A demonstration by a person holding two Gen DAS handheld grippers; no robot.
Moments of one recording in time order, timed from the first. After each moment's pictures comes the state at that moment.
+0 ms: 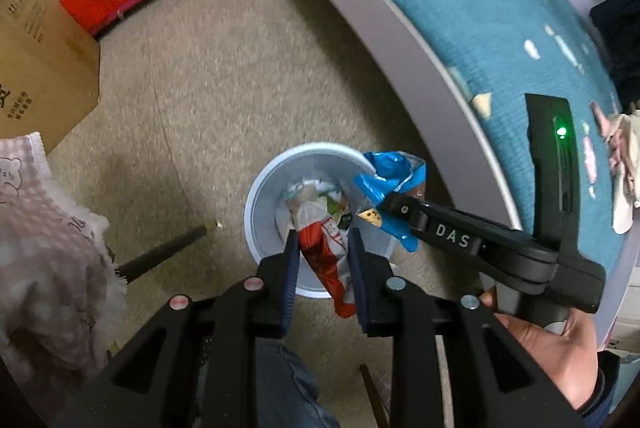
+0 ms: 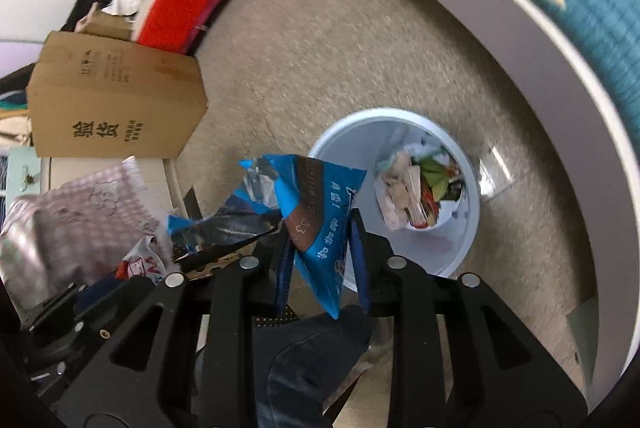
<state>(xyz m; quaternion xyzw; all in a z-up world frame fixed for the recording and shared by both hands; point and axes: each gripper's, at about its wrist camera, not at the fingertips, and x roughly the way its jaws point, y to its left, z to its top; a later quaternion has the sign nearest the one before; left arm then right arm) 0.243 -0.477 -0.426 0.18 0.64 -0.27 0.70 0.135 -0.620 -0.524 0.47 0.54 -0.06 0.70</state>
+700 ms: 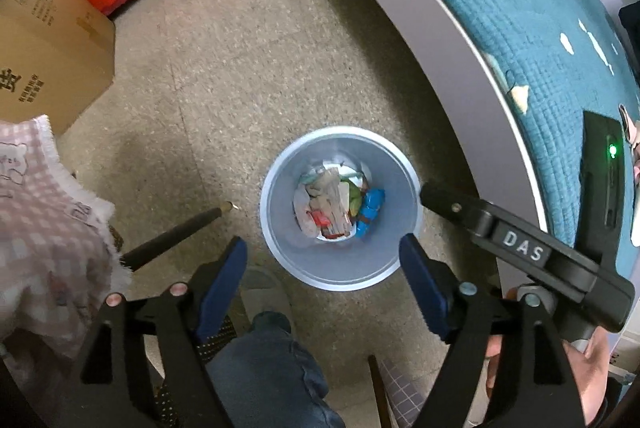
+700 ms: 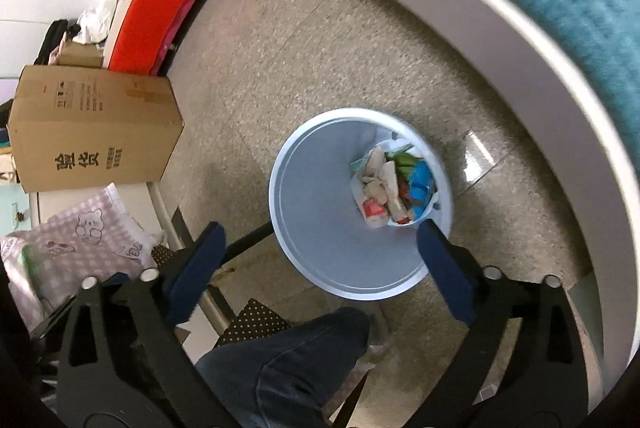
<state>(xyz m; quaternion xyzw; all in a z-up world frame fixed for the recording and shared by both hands) 0.250 -0.481 -0.430 0.20 0.65 -0.23 0.70 0.118 -0.633 -0.522 0.48 0.53 -0.13 0.69</state>
